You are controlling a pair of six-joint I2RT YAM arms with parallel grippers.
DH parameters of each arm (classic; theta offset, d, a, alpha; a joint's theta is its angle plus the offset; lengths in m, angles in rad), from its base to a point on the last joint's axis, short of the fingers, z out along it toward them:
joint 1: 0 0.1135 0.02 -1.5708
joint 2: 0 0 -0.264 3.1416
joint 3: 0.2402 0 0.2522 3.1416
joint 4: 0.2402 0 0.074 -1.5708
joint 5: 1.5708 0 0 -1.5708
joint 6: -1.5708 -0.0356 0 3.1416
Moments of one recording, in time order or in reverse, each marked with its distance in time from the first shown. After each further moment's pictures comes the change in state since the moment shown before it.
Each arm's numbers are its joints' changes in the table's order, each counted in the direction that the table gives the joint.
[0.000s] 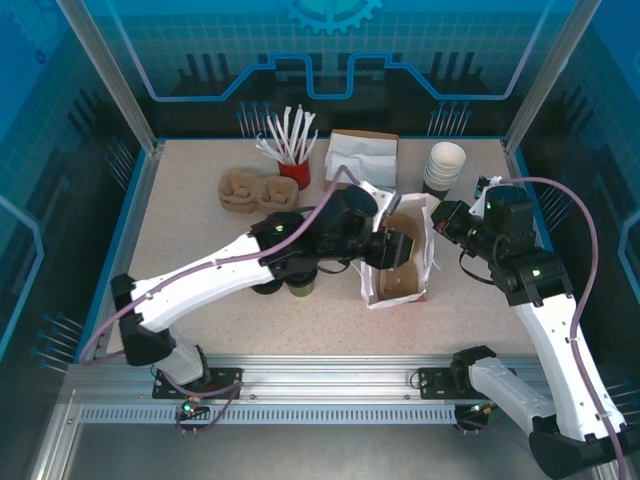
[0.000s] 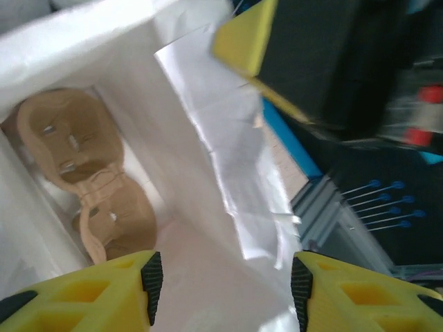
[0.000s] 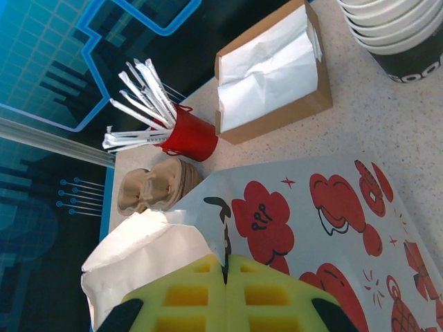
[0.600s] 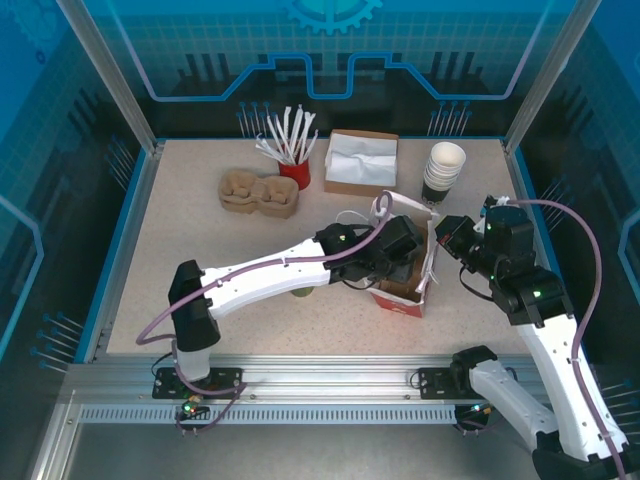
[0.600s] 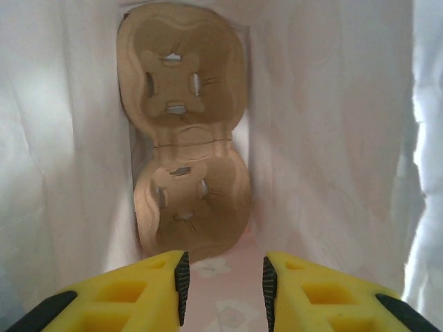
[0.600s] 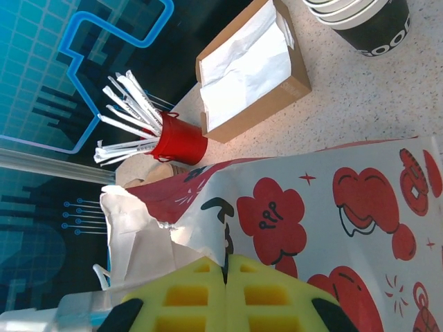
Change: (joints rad) left arm -0.056 0.261 0.095 0.153 -0.190 0.167; right arm 0.016 -0.113 -0.113 -0.003 0.053 -0.130
